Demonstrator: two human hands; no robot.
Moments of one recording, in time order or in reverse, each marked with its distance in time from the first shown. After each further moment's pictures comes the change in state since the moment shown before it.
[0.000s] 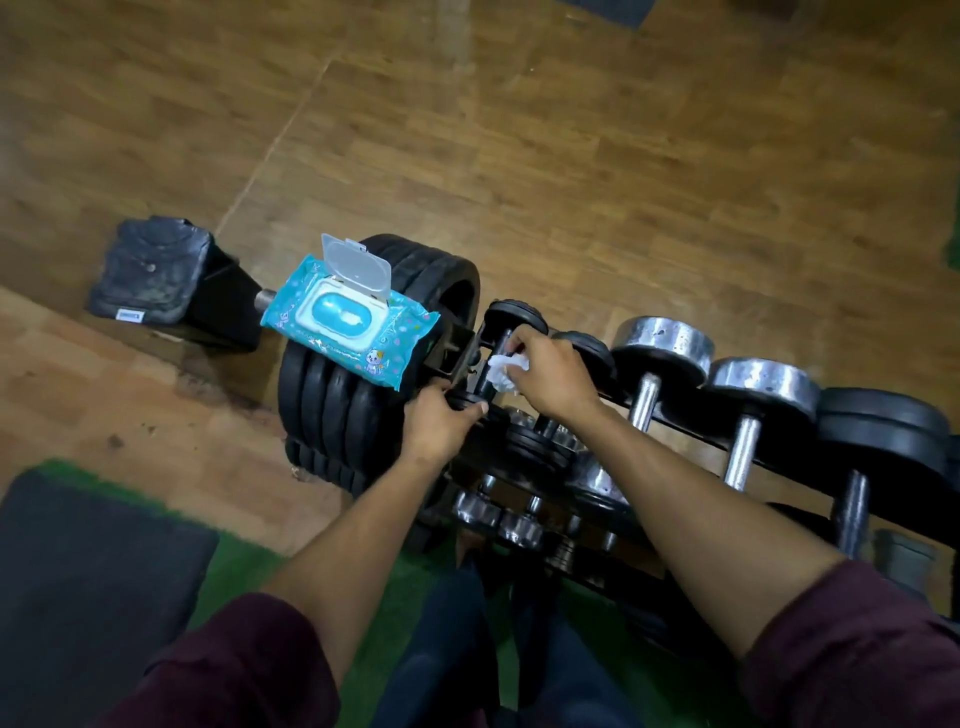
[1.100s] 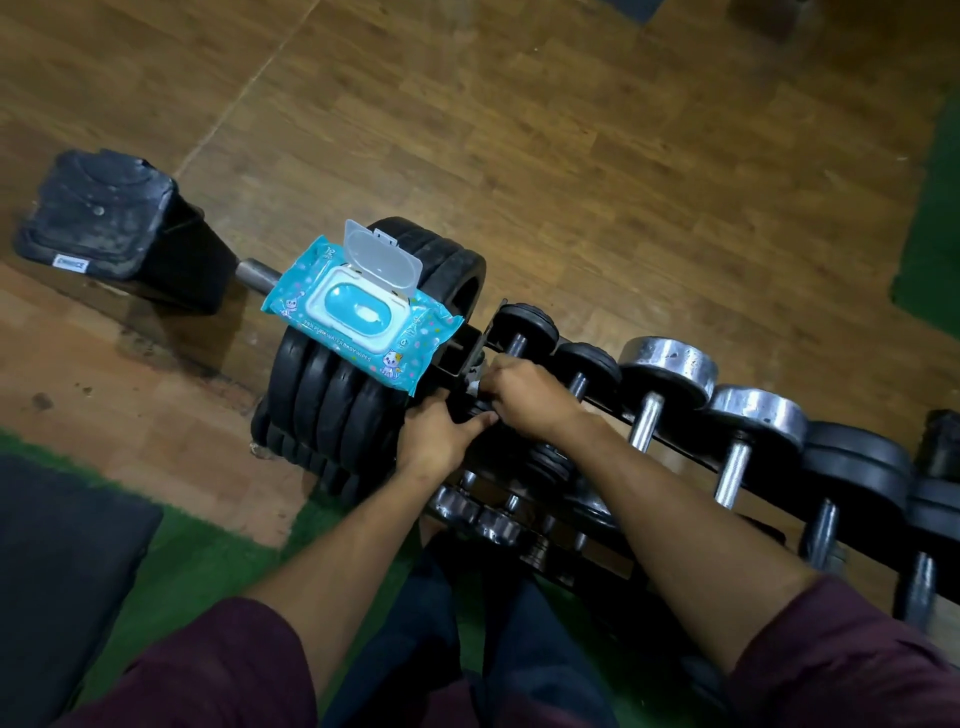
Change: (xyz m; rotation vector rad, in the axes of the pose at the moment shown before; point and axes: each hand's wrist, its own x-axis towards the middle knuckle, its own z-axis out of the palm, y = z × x) left_hand 0.003 -0.010 -0.009 0.075 -0.104 -0.026; right_hand 0.014 -0.030 0.021 -0.369 -0.370 -0.247
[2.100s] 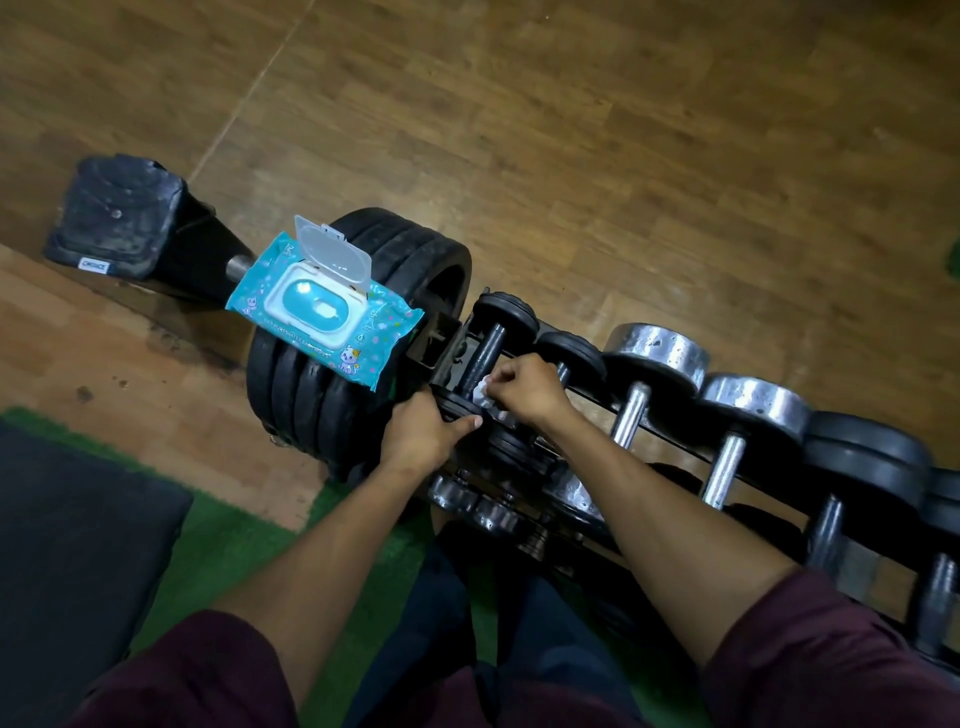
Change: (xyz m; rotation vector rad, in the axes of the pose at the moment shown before) left_hand 0.001 0.007 0.017 0.091 0.004 -0.025; right_hand -0.007 0.042 0.024 0.745 0.121 0.409
